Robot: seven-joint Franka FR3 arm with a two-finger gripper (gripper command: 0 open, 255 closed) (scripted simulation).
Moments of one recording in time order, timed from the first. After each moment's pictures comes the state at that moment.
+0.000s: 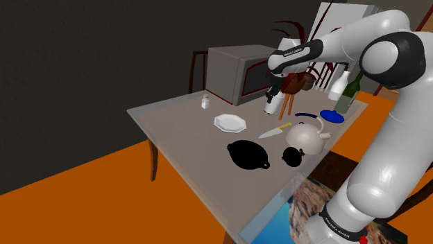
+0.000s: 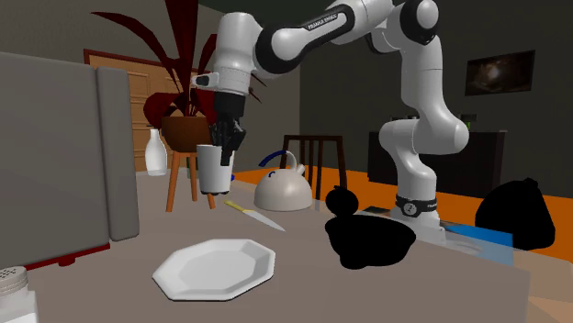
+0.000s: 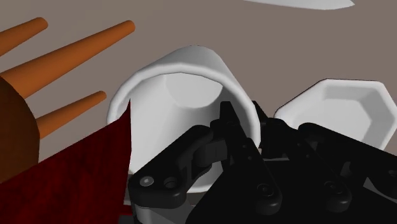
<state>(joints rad) -0.11 0.09 -0.45 -1.98 -0.02 2.19 -0.49</state>
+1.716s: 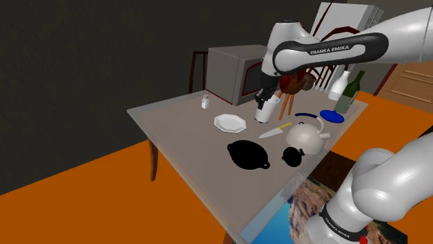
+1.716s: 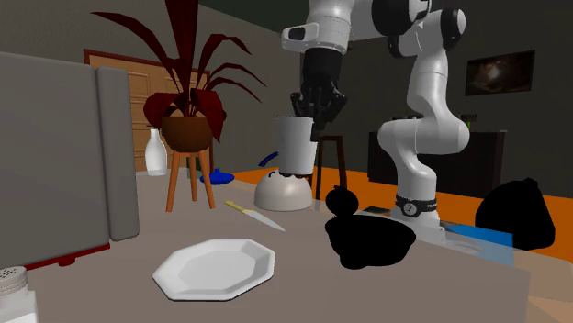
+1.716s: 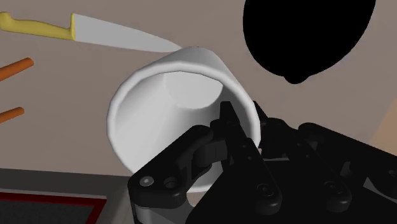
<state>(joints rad) 0.04 -0.39 -0.18 -2.31 -0.19 2.01 0.00</state>
